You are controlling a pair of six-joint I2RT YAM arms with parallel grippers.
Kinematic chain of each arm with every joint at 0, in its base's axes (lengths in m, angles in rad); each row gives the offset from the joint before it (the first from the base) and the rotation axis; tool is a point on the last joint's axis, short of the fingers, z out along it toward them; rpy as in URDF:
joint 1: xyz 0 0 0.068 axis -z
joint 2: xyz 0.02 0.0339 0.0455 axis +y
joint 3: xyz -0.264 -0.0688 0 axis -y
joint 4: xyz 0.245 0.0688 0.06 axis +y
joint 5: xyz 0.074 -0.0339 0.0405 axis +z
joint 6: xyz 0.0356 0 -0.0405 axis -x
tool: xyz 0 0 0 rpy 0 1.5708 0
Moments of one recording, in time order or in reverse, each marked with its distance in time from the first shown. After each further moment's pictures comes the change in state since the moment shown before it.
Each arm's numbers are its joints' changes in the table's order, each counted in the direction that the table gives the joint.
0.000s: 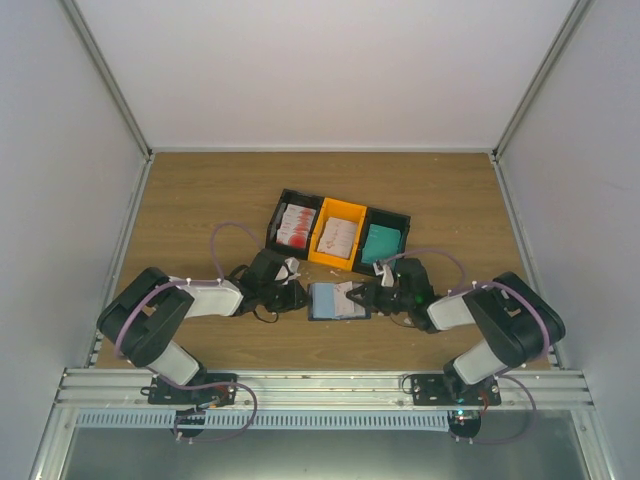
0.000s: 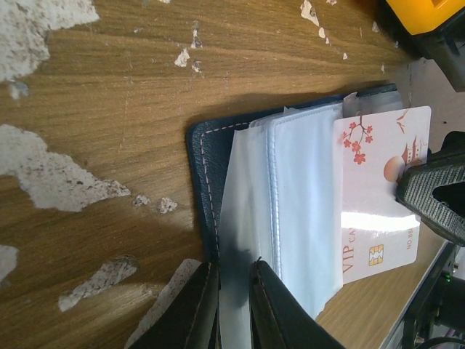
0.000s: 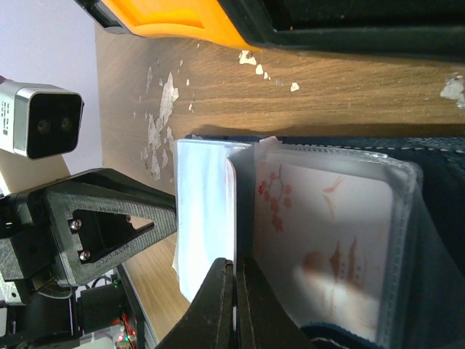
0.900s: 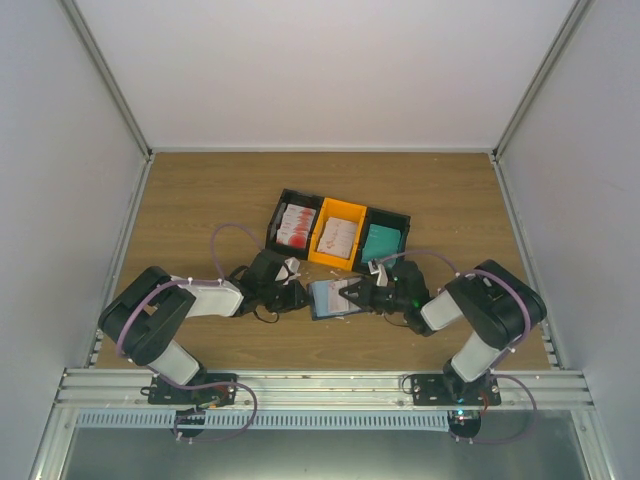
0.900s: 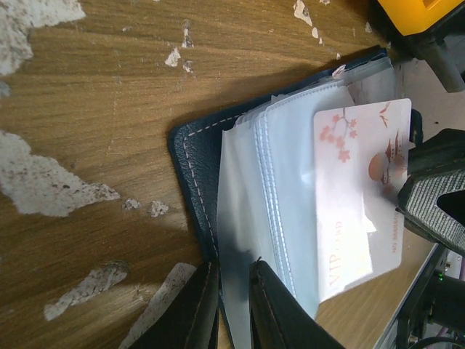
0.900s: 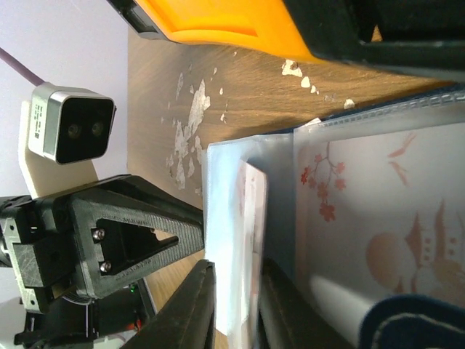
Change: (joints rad) left arm 0.000 0.011 -0.009 -0.038 -0.013 0.012; right arm -0.040 0.137 -0.014 -0.264 0.006 -0.068
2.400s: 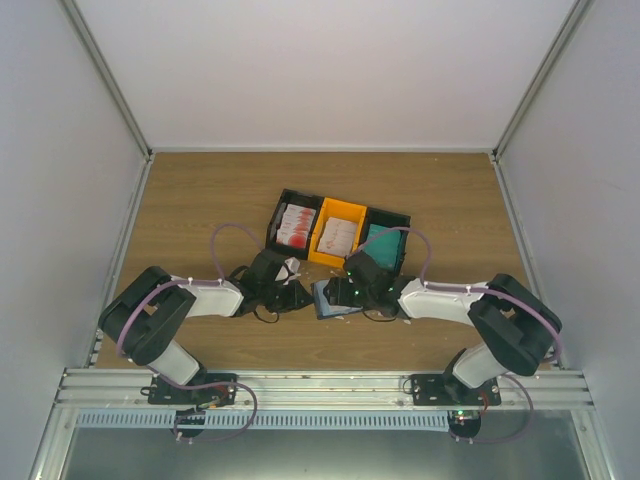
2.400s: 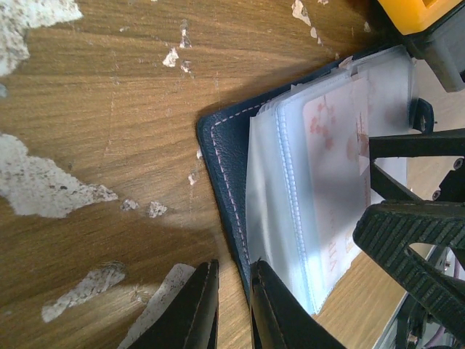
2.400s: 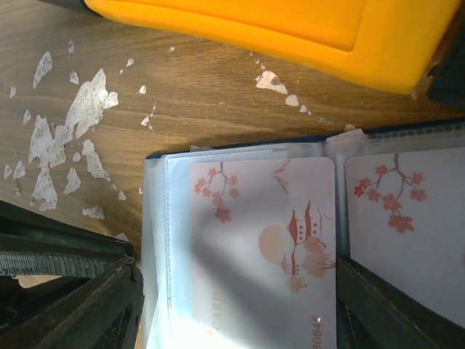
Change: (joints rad) left arm 0.000 0.002 0.000 -0.003 -0.002 -0.001; right arm -0.304 -0.154 0.378 0.905 -0.602 0.193
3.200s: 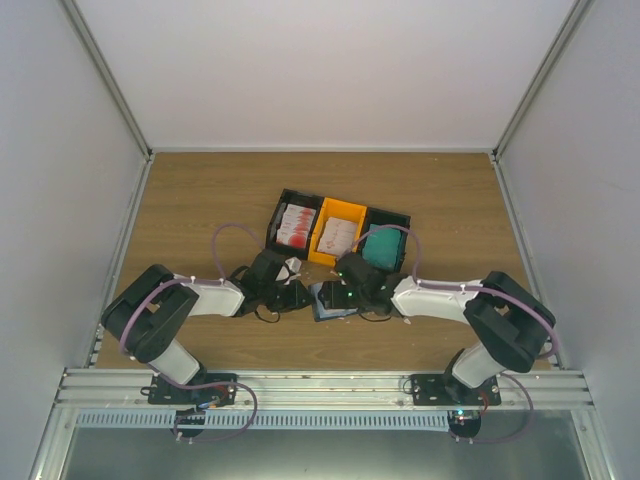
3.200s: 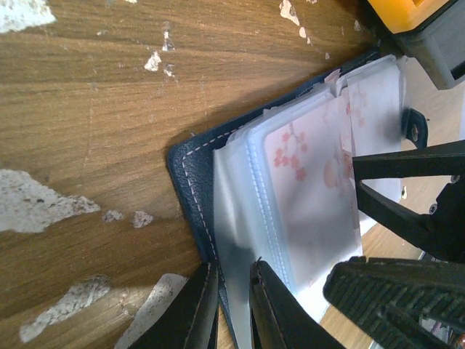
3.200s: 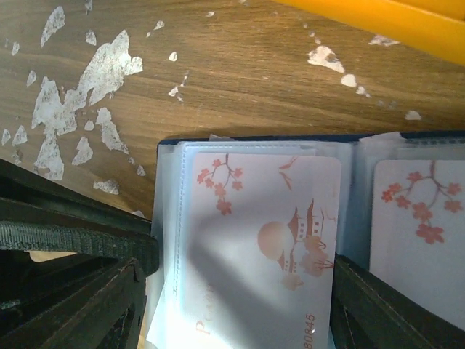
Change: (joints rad) left arm 0.002 0.018 -0.002 -0.035 -0.017 -0.002; right arm -0.041 0.022 0.048 0.054 0.014 0.045
